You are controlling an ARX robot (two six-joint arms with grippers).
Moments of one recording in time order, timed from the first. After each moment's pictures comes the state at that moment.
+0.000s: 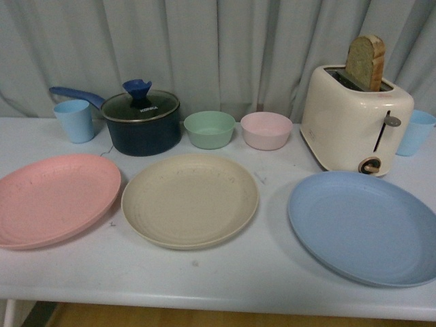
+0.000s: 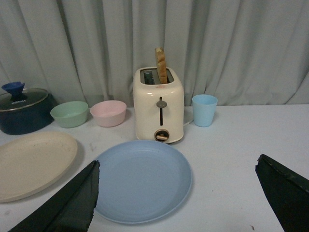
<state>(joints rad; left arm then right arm) 0.00 0.01 0.01 0.00 0.00 -0.01 0.00 0.00 0.01 0.00 0.00 0.00</state>
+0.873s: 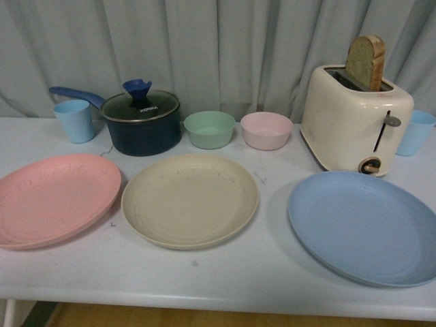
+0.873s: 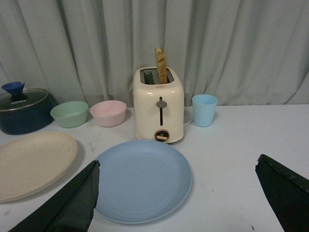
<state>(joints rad) 0.00 0.01 0.01 0.00 0.00 -0.01 0.00 0.00 0.01 0.00 0.00 0.00</state>
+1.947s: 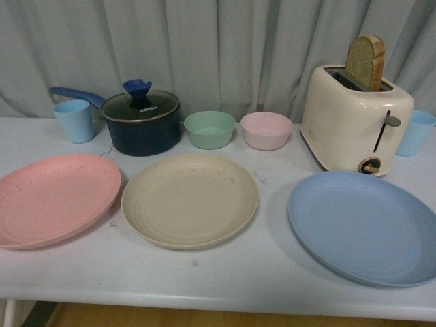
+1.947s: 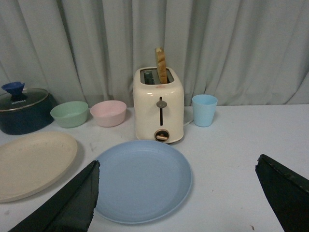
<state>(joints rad) 0.00 0.01 0.01 0.00 0.00 -0.01 0.00 0.00 0.01 0.00 0.00 0.00</state>
